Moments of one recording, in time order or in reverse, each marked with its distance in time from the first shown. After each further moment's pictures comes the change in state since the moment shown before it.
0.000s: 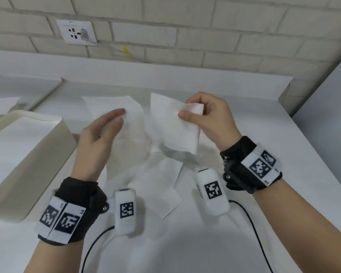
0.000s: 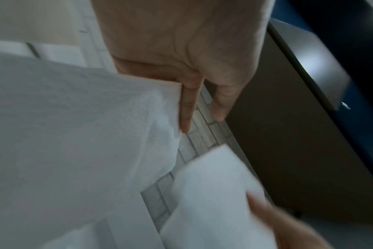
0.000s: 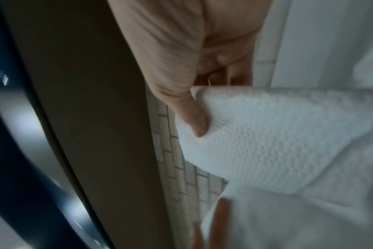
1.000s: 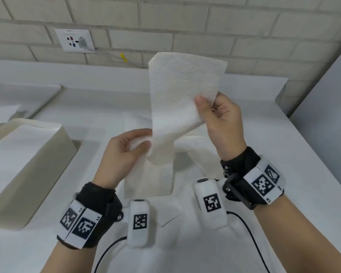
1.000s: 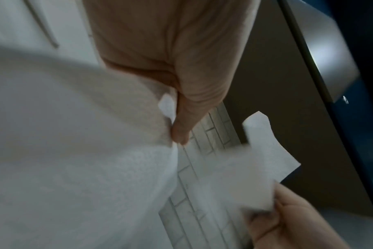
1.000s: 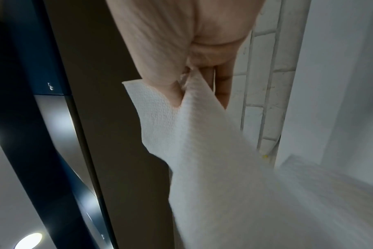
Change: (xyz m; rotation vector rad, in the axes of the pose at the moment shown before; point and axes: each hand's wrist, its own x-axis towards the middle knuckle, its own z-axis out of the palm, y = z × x) left_hand -0.009 -0.001 0.027 0.064 -0.228 -0.080; right_hand -0.015 -0.007 0.002 0.197 0.248 -0.127
